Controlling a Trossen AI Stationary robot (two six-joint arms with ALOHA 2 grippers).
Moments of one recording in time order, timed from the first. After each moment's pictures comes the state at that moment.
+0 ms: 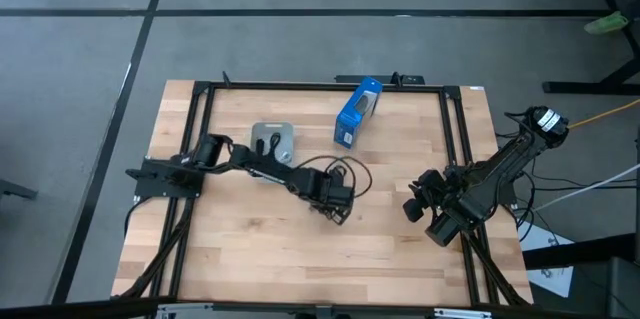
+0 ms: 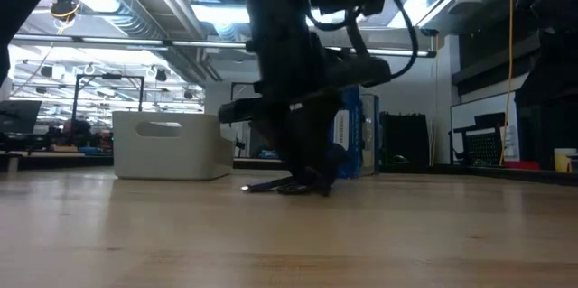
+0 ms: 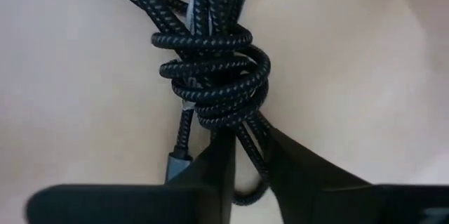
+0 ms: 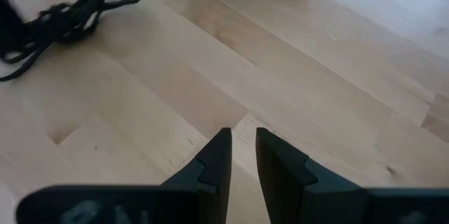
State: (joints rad) left arm -0.18 2.19 1.65 -0.77 -0.10 -1.07; right arm 0.81 1.27 0.73 -1.11 0.77 1.74
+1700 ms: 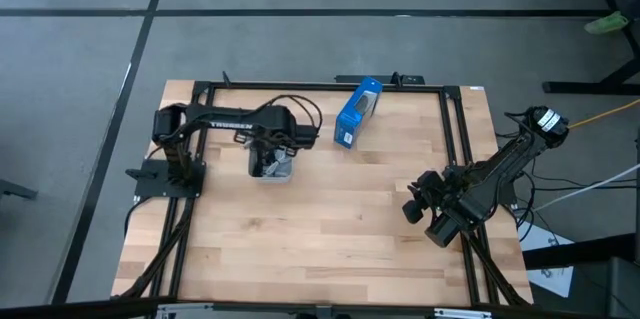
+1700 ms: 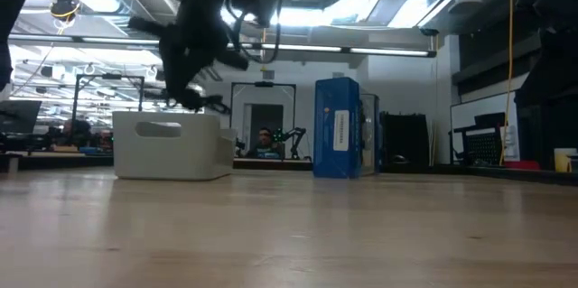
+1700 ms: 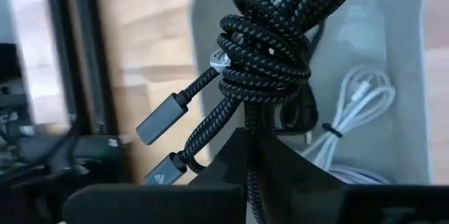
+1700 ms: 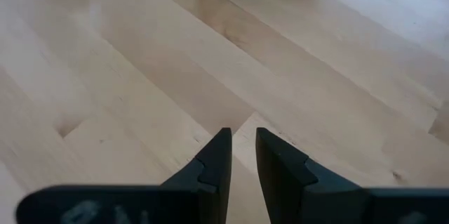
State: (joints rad) left arm 0.14 1.81 1.50 -1.50 -0.32 -1.36; right arm 0.81 1.27 0.73 -1.09 0.77 1.70
